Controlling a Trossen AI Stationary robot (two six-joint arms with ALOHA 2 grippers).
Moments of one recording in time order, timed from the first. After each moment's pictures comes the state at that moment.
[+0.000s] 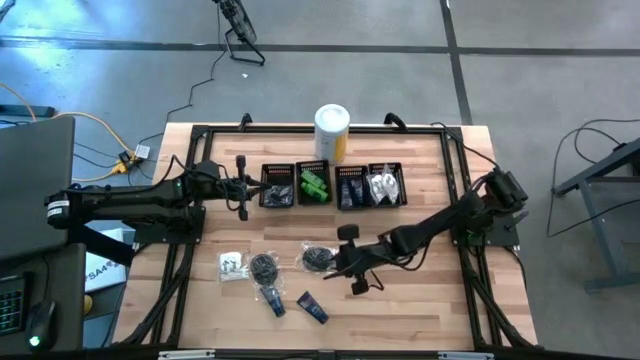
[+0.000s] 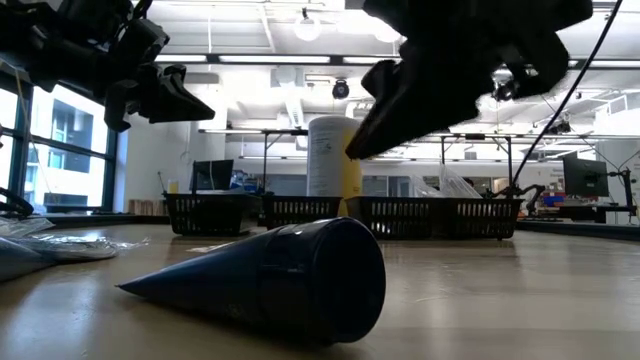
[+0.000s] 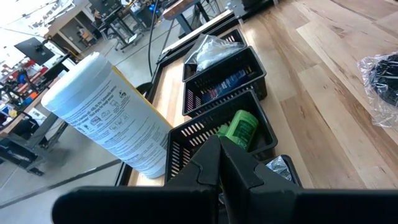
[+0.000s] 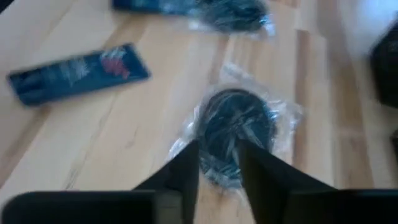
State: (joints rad) left arm 0.30 0.68 0.27 0.21 0.07 0.62; right arm 0.38 1.76 0.99 0.02 0.22 -0.01
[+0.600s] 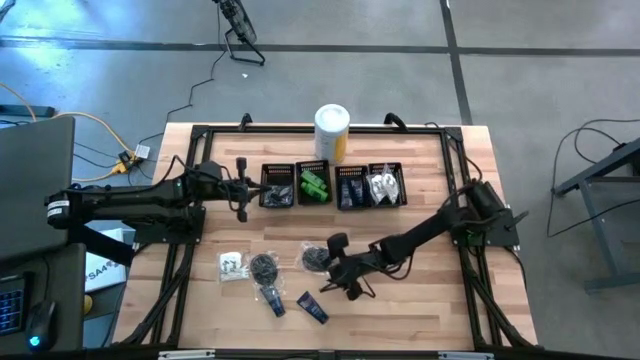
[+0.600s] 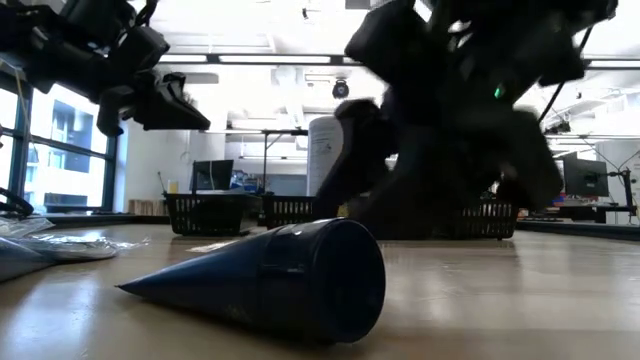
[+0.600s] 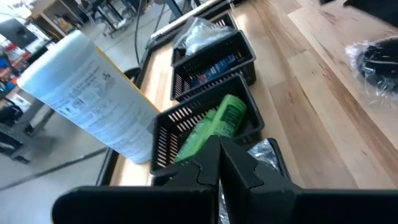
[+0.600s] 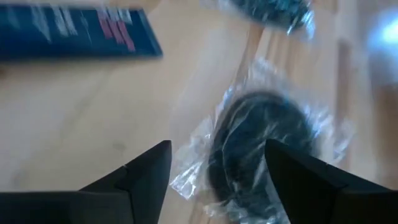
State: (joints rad) left arm 0.30 0.68 0.27 0.14 0.07 0.60; right arm 0.39 1.95 0.99 0.23 0.22 -0.19
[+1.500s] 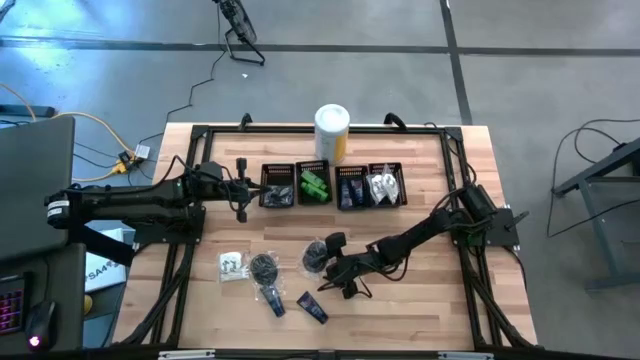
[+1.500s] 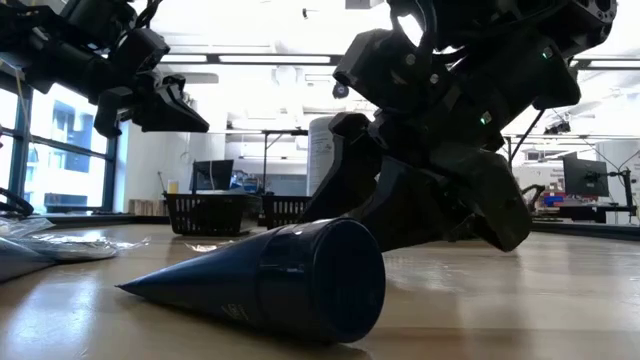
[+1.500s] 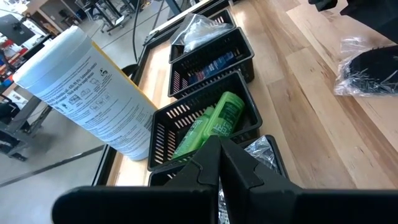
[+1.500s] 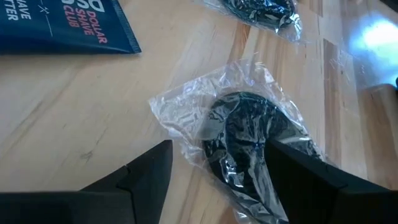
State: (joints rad) left arm 0.30 0.68 0.27 0.13 0.07 0.59; right arm 0.37 2.02 0.99 0.30 0.29 -0.23
